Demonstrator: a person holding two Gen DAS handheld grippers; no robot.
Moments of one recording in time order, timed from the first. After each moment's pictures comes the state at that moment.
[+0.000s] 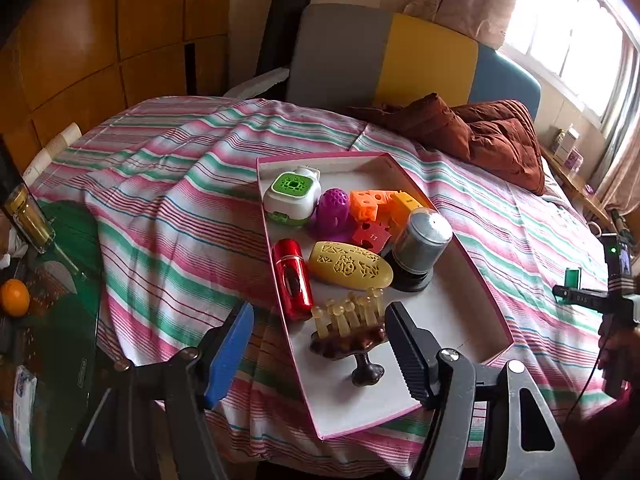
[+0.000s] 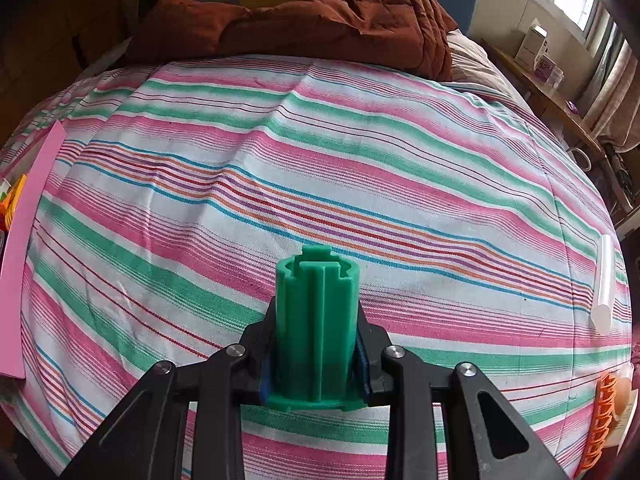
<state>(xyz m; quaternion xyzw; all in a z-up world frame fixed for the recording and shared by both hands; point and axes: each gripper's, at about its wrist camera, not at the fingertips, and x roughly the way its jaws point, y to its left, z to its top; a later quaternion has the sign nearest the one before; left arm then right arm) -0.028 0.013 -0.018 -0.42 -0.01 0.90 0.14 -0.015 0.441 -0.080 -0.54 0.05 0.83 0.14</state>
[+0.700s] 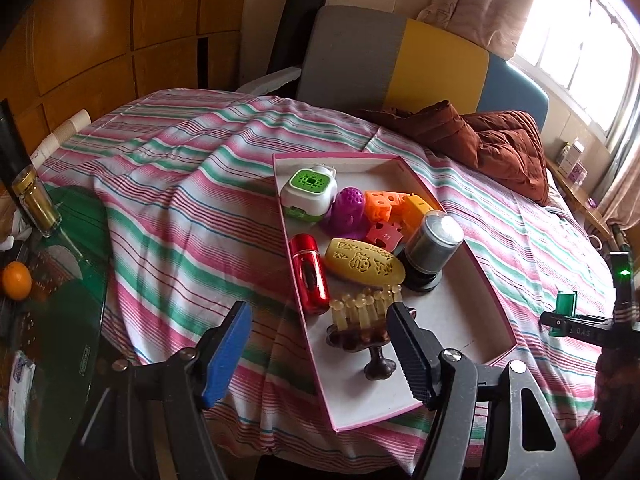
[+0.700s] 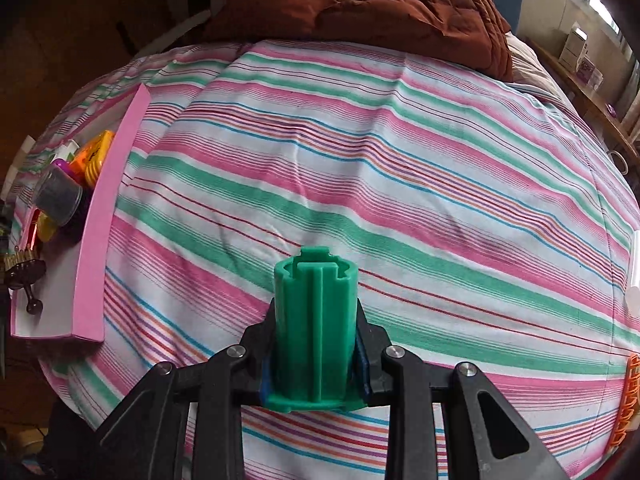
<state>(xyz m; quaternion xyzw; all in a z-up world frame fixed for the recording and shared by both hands) -0.025 -0.002 -0.020 -0.43 -0.03 0.90 0.13 0.002 0.359 -0.069 -0.55 0.08 0.83 0.06</state>
